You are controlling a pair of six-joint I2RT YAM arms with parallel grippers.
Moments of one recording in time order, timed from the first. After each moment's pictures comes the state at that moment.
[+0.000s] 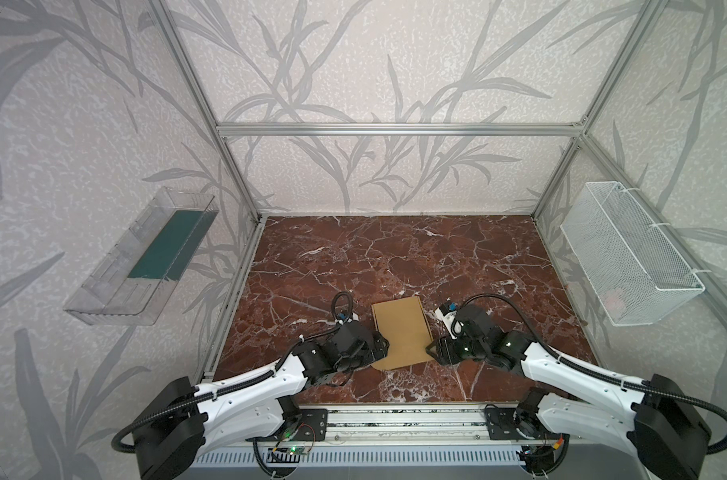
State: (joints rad) left arm -0.92 1.05 0.45 -0.28 -0.04 -1.21; right arm 0.74 1.07 0.48 -0.30 -0.25 0.48
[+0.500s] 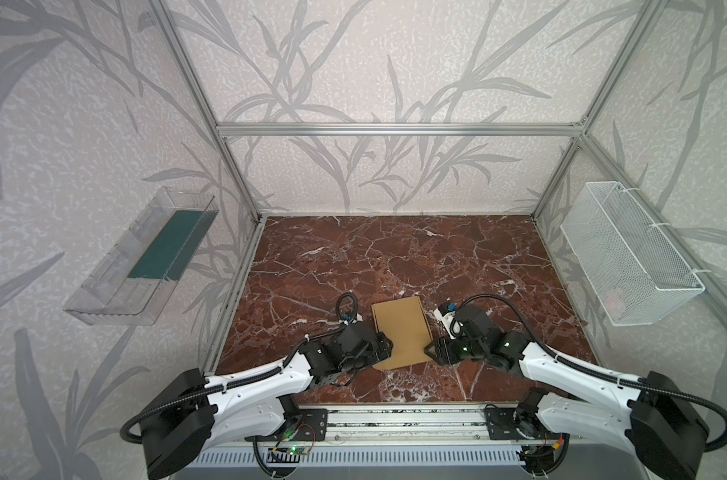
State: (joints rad) left arm -0.95 1.08 0.45 -0.23 -0.04 -1.23; right arm 0.74 1.09 0.47 -0.27 -0.28 0.50
